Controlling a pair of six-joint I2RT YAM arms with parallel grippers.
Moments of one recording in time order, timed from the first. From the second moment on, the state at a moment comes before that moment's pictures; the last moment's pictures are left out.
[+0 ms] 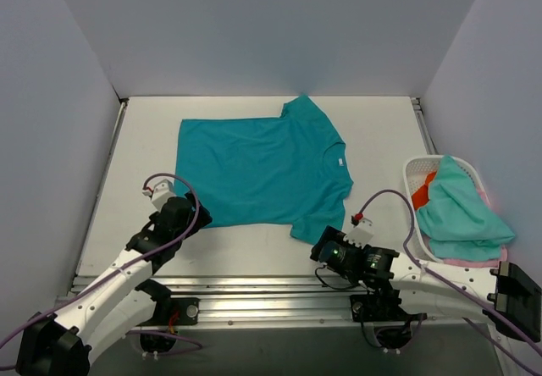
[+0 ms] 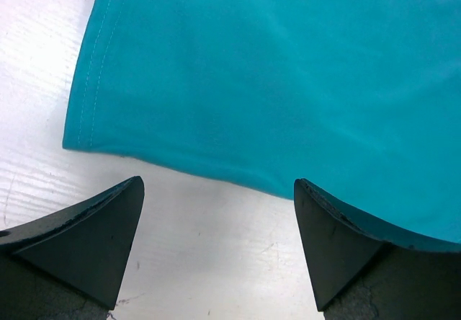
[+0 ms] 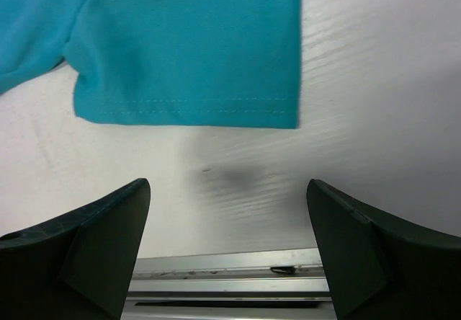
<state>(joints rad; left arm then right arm) -0.50 0.83 0.43 -0.34 -0.41 -0.88 1.11 0.86 0.31 -0.55 0.56 1.43</state>
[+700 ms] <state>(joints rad) -0.50 0.82 0.43 -0.35 -0.41 -0.90 1.18 1.07 0.40 -0.58 0.68 1.59</state>
